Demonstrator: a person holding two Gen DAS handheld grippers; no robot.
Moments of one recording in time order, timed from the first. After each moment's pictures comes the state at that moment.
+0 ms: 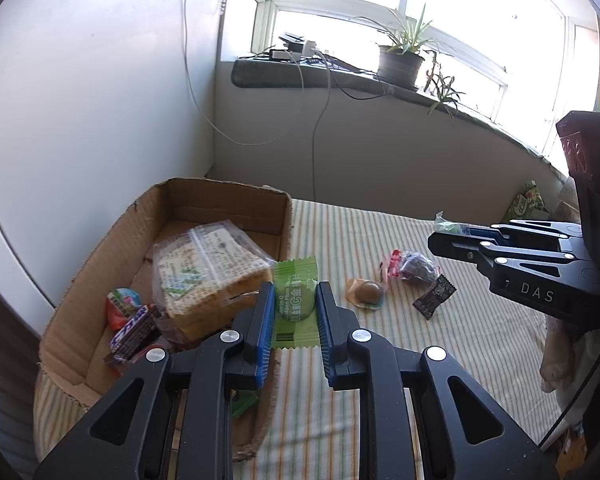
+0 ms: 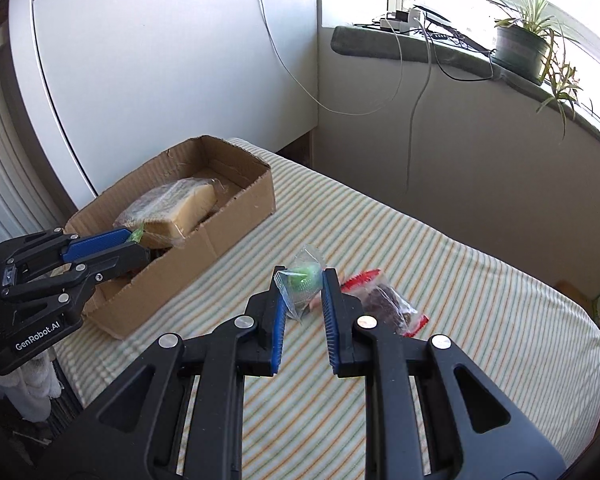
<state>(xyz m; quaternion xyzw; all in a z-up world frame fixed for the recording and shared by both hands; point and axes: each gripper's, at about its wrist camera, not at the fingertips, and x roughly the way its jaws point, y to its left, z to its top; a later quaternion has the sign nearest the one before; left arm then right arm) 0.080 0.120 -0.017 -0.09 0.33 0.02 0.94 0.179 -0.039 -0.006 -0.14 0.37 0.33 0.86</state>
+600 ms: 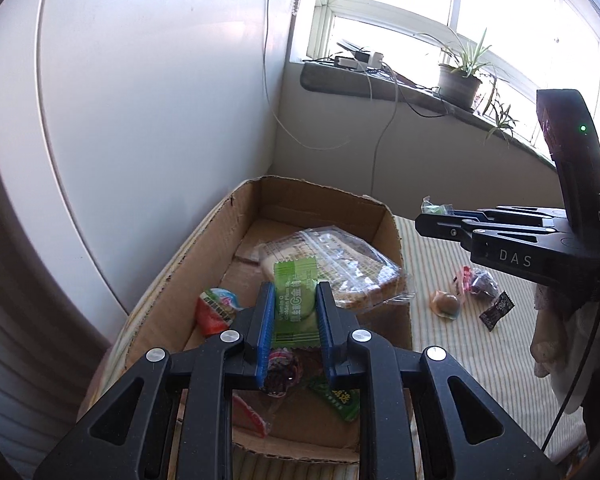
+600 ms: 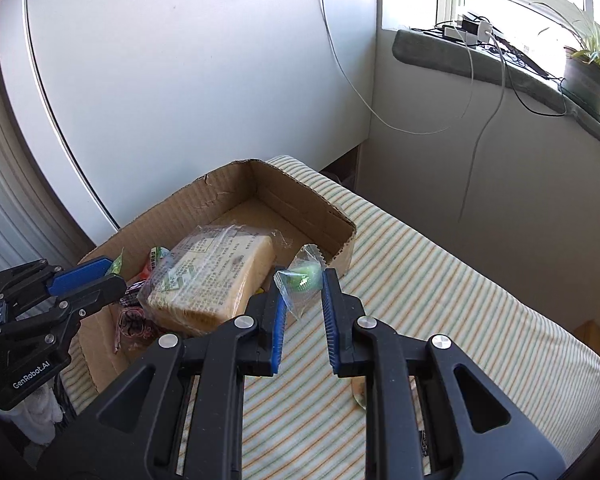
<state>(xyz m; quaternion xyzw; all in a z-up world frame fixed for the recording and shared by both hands) 0.068 0.194 -0.024 -0.11 0.32 0.09 0.94 0.207 0.067 -0.020 -0.16 0.37 0.38 0.83</state>
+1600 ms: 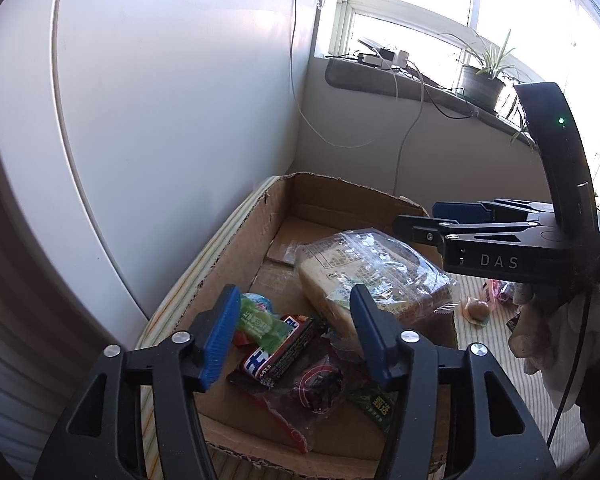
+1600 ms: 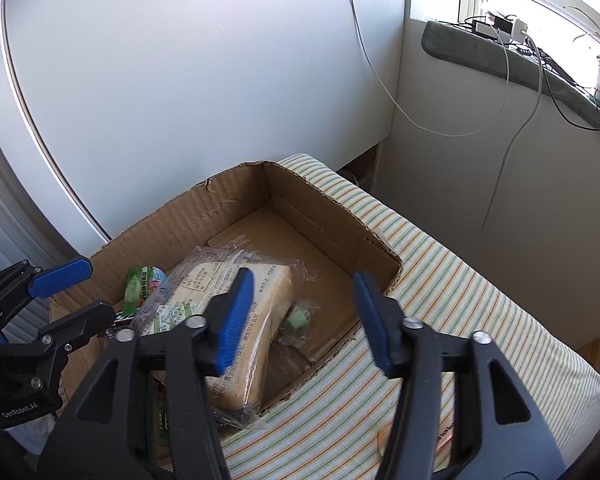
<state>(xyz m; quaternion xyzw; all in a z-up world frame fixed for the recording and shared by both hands) 0.076 0.214 -0.034 -0.12 0.33 0.11 0.93 0.226 0.105 -0.038 -0.17 0.37 0.39 0.83</state>
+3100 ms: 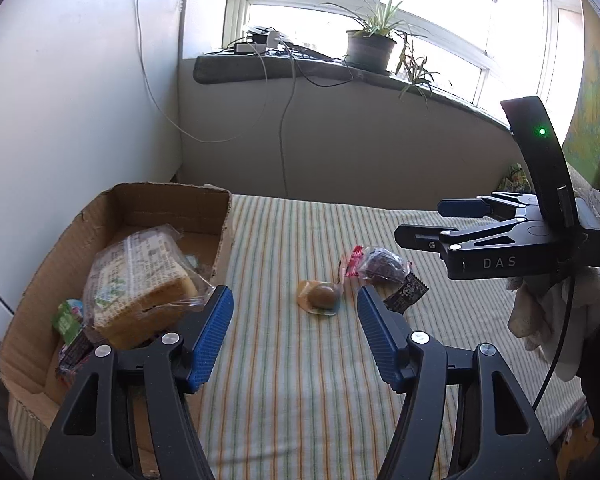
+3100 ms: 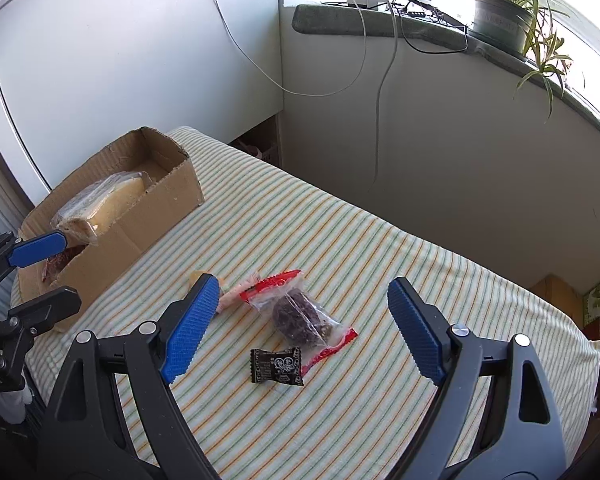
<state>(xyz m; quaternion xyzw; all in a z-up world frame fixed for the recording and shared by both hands) 0.109 0.071 -0.025 -0.07 0.34 -0.02 0.94 0.242 -0.093 -0.031 -0.15 0.40 0.30 0.85</state>
